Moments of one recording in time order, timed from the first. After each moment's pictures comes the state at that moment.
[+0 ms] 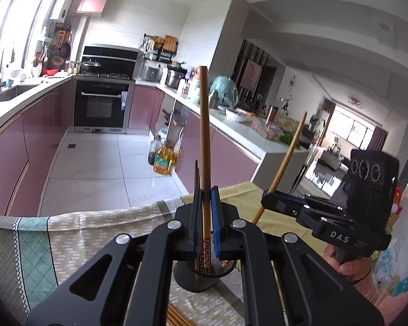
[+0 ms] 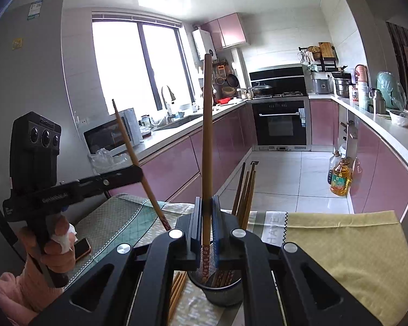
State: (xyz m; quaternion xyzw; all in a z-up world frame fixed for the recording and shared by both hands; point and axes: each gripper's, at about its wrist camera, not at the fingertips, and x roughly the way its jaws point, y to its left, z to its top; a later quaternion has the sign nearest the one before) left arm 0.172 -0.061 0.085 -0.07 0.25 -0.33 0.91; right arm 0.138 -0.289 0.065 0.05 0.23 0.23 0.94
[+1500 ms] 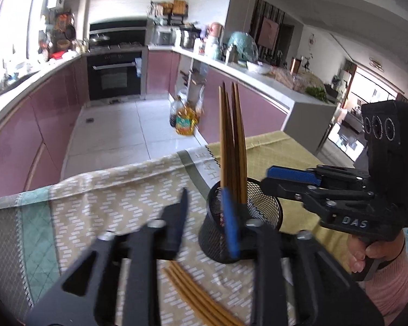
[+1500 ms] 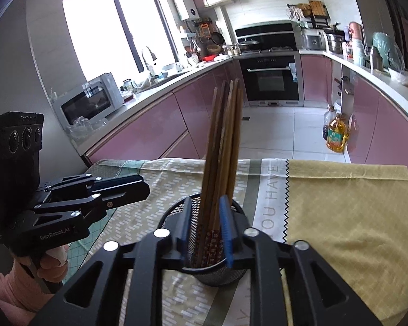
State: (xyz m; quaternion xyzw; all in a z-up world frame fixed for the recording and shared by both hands) left arm 0.189 -0.081 0.008 0.01 0.32 -0.27 0.91; right arm 0.159 -0.272 0.007 0.05 0.33 0.21 0.92
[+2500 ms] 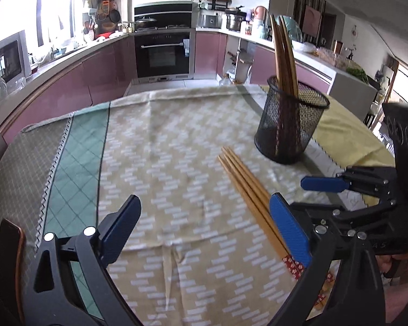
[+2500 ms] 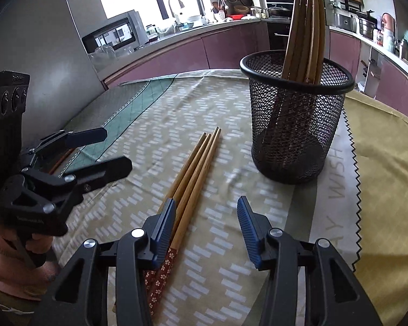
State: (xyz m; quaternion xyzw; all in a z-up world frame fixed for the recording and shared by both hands) left arm 0.105 -0.023 -0.078 0.03 0.38 -0.15 0.91; right arm 0.097 -0.206 -0.088 -0.01 0.43 0.25 0.87
